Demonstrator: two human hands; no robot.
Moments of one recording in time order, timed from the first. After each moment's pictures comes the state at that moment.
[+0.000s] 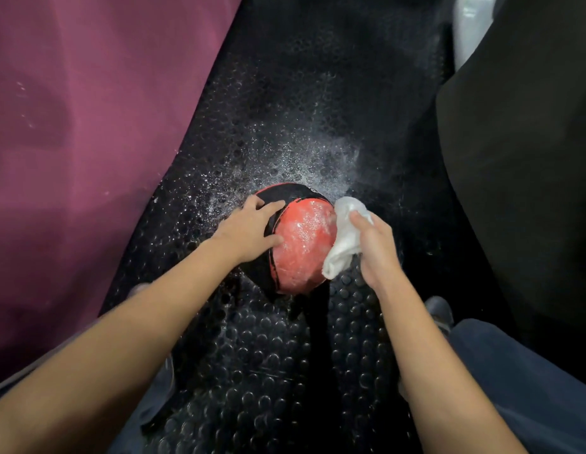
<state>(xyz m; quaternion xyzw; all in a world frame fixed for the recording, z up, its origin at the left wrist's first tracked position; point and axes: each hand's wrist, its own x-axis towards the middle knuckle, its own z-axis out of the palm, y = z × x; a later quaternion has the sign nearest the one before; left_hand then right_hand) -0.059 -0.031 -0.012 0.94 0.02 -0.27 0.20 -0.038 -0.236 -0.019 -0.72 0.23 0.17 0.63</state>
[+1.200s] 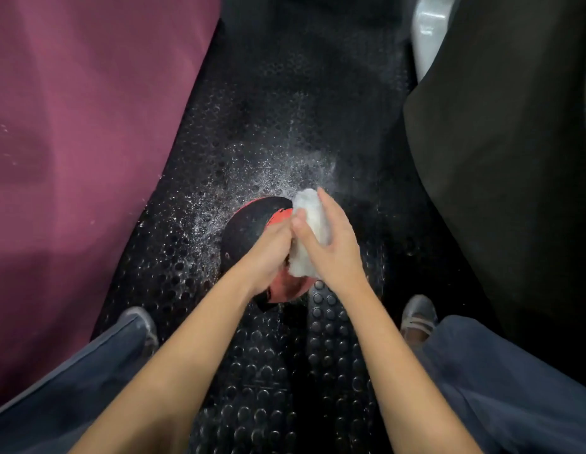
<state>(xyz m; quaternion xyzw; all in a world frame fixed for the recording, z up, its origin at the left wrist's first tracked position) -0.071 -0.108 0.024 0.64 0.16 -0.21 0.72 -0.069 -0.221 0.022 -0.85 -0.02 0.07 0.53</state>
